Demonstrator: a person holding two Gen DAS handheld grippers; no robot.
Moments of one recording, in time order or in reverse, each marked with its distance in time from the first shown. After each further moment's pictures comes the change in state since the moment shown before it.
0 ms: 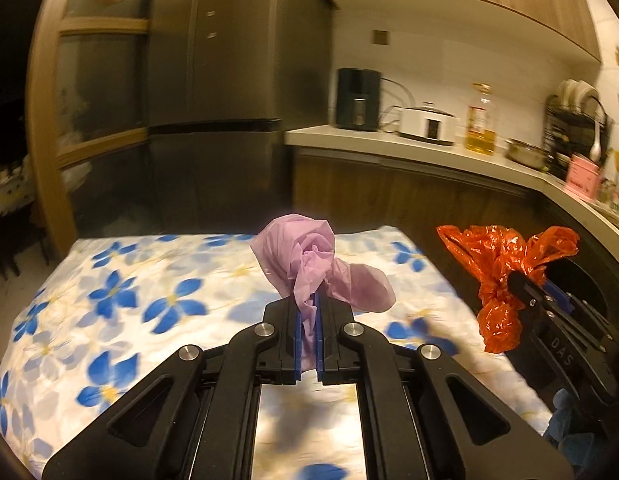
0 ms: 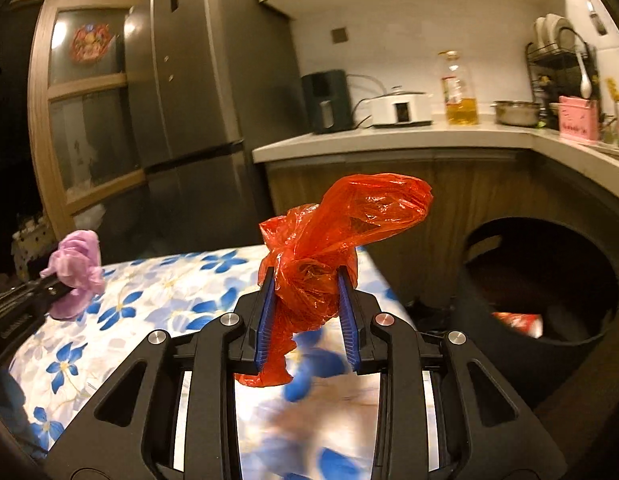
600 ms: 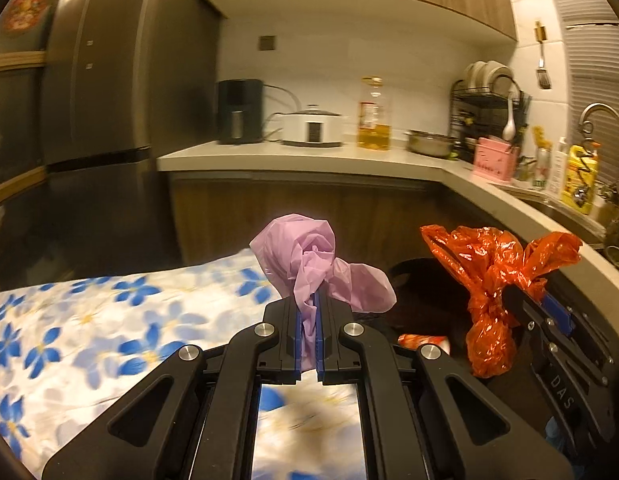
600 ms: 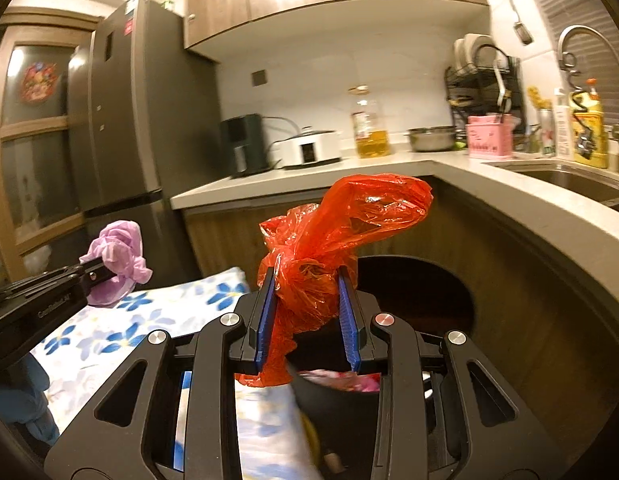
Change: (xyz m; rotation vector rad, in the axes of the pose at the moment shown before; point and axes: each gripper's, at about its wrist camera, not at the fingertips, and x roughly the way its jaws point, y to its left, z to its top) left arm 0.020 -0.164 0.022 0.123 -0.035 -0.300; right arm -0.063 -0.123 0.018 0.064 -0.134 -0.223
